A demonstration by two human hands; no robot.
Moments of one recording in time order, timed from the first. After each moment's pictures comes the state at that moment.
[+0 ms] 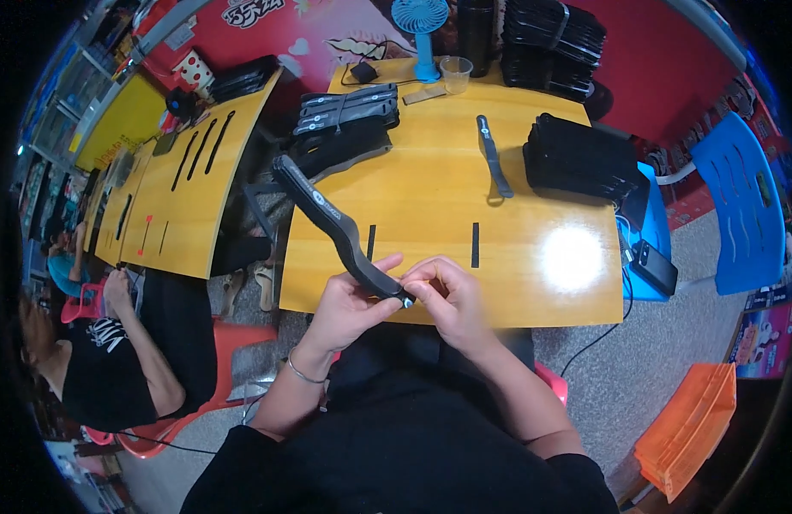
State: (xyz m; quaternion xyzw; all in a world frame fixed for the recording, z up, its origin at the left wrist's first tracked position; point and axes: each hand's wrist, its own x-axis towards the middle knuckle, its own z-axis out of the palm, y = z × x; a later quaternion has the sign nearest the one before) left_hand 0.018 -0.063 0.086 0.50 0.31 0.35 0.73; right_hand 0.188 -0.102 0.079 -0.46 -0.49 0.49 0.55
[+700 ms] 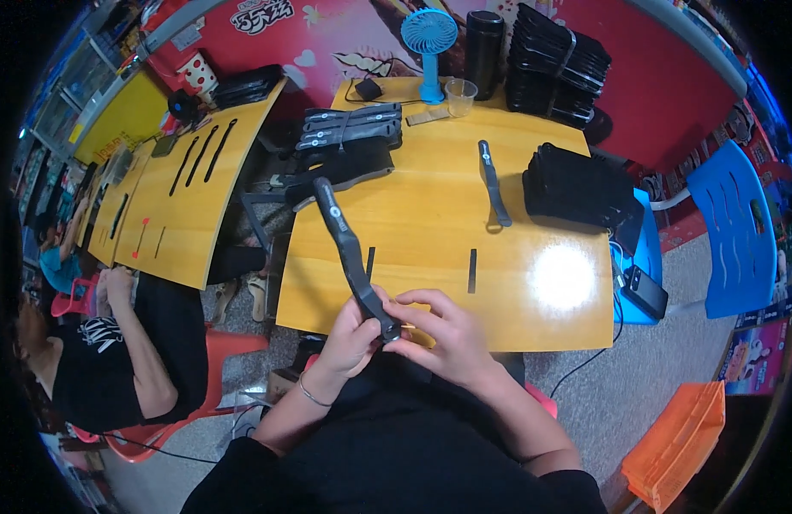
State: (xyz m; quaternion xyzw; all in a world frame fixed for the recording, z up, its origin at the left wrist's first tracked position) left_hand 0.024 -0.073 0.066 0.35 0.26 0.39 0.81; right_hand 0.191 -0.103 0.096 -0.45 -0.74 0.22 0.44
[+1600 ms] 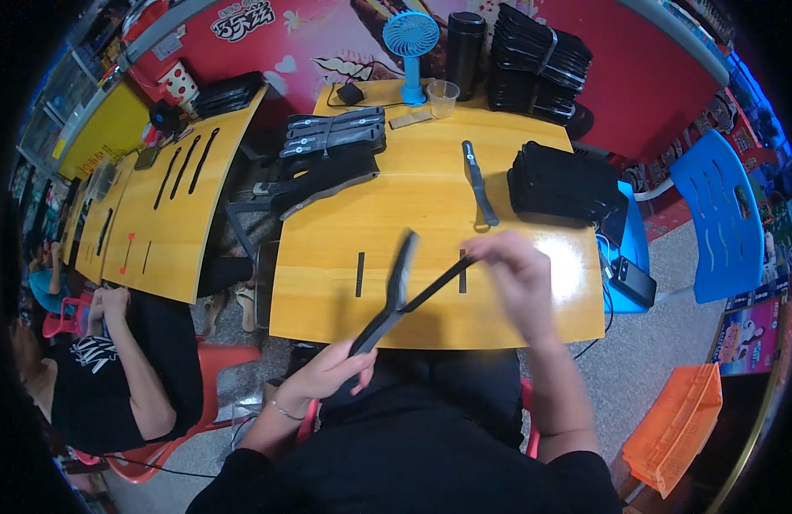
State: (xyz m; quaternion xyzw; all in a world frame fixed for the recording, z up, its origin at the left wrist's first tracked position) left_hand -0.025 -0.074 0.074 0.57 0.26 0.16 0.76; right_hand 0.254 -0.076 0.134 -0.54 -0.61 0.22 0.53
